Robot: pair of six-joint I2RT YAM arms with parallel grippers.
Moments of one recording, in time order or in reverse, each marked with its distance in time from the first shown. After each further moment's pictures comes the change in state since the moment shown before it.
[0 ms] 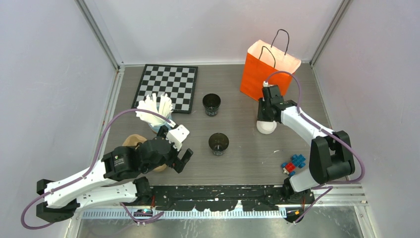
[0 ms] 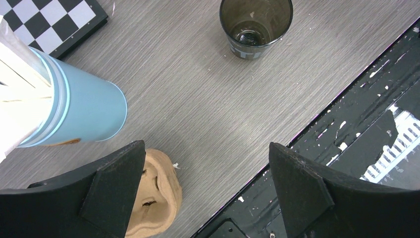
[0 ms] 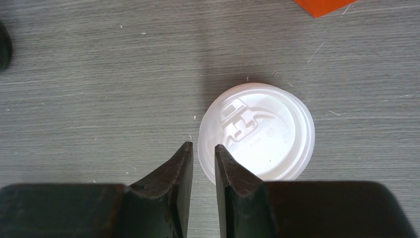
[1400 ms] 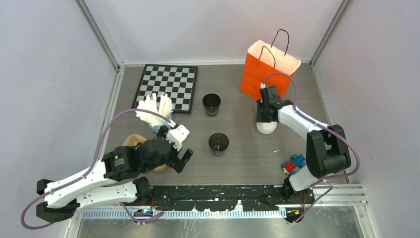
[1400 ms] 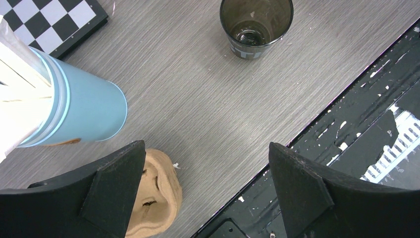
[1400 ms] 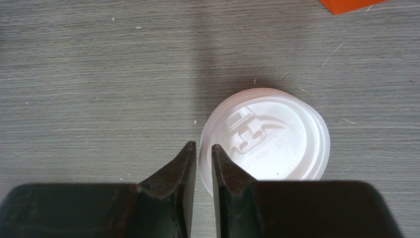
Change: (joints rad) left arm 0.000 0.001 0.000 0.000 -0.001 0.000; right arm 0.000 0.076 0.002 0.027 -0.023 -0.018
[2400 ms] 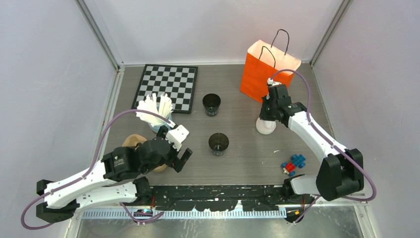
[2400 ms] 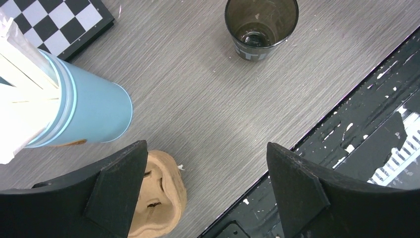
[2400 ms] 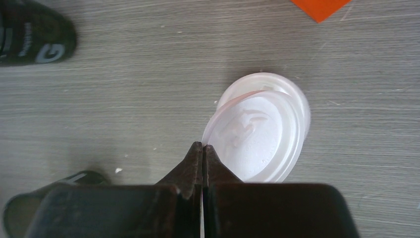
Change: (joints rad) left arm 0.000 -0.006 -0.006 0.005 -0.018 0.007; right arm 0.000 -0.207 0.003 -0.087 -0.019 0.013
